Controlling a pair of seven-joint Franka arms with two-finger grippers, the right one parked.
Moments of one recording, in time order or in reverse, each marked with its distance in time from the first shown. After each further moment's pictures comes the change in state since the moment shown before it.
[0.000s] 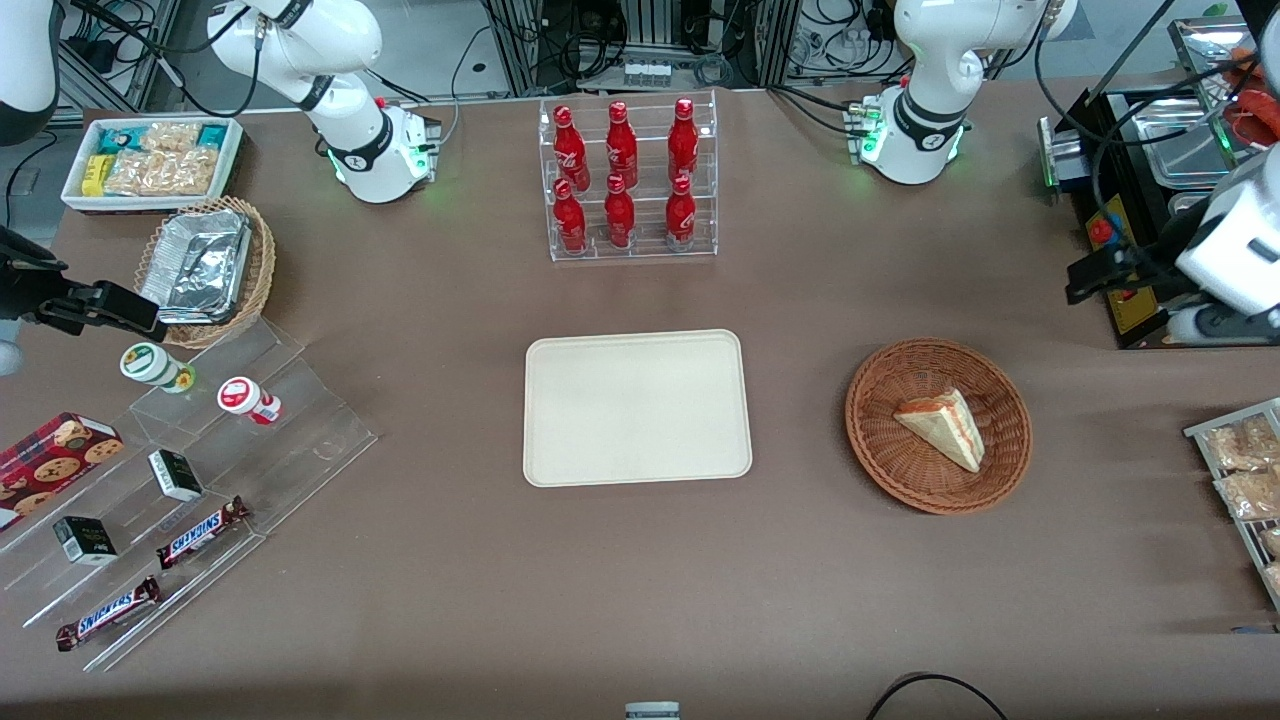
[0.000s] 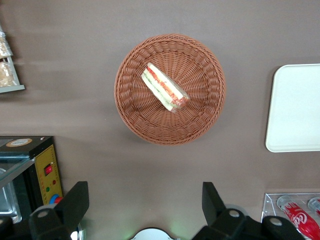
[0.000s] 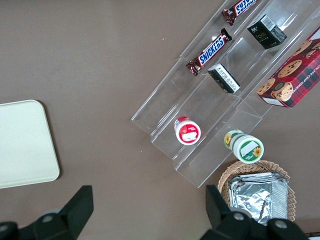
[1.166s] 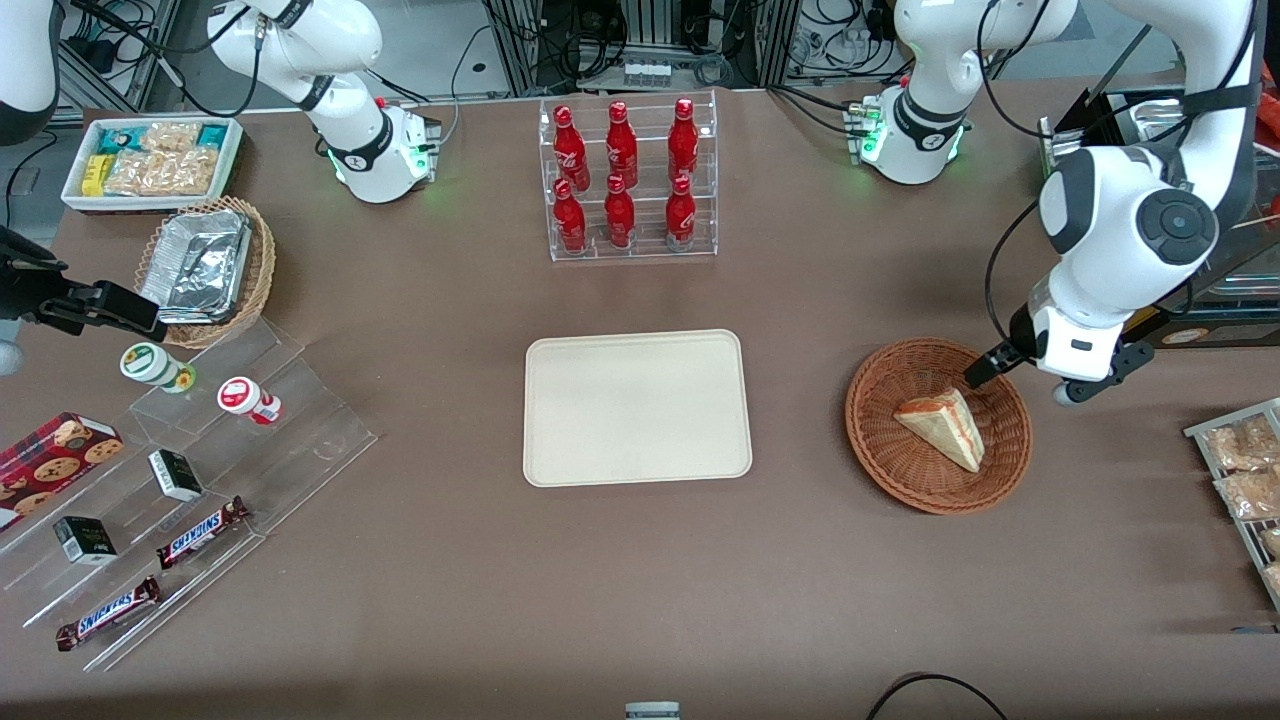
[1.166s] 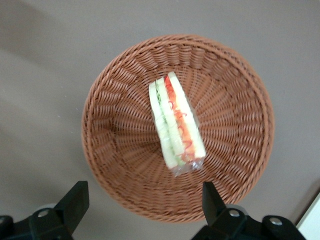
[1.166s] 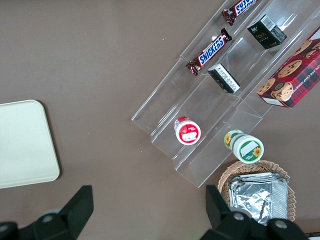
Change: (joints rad) arm -0.020 -0.052 -0.009 -0.693 0.007 0.812 -0.618
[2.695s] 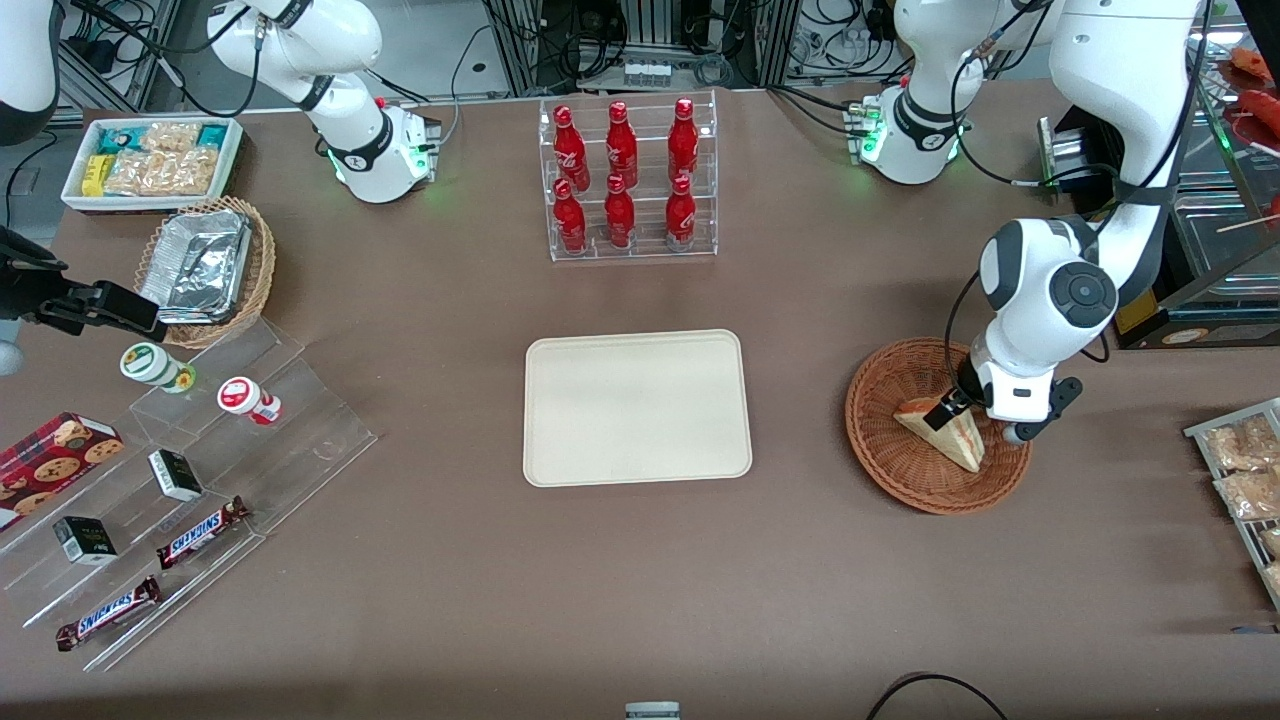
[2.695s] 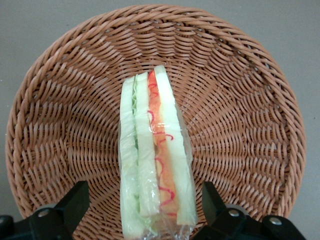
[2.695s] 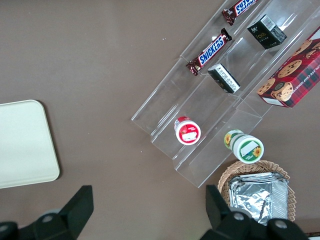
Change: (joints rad) arm -0.028 0.228 0.001 -0.009 0.000 0.240 -0.111
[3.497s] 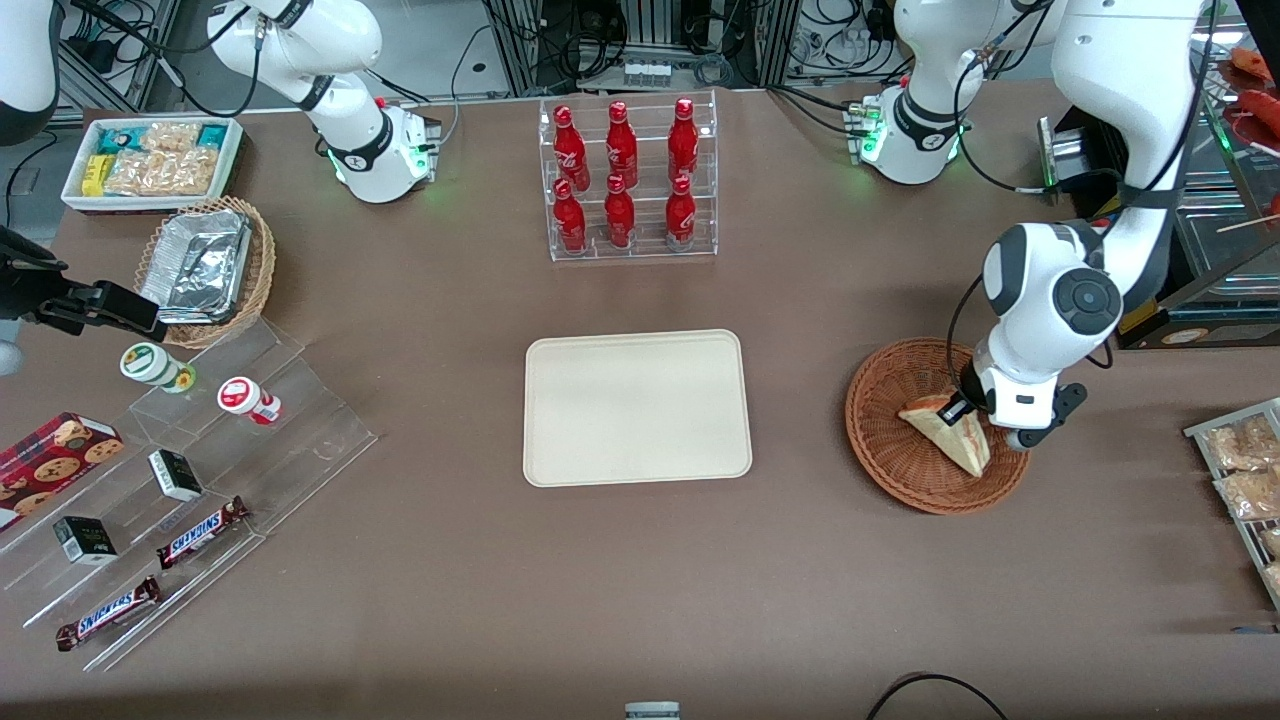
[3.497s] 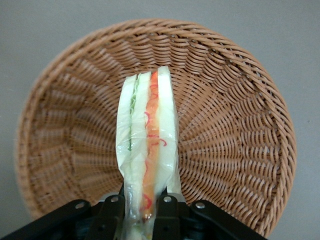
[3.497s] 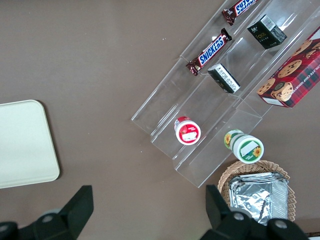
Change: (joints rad) arm 0.000 -0.005 0.000 0.088 0.048 -0.143 -0.004
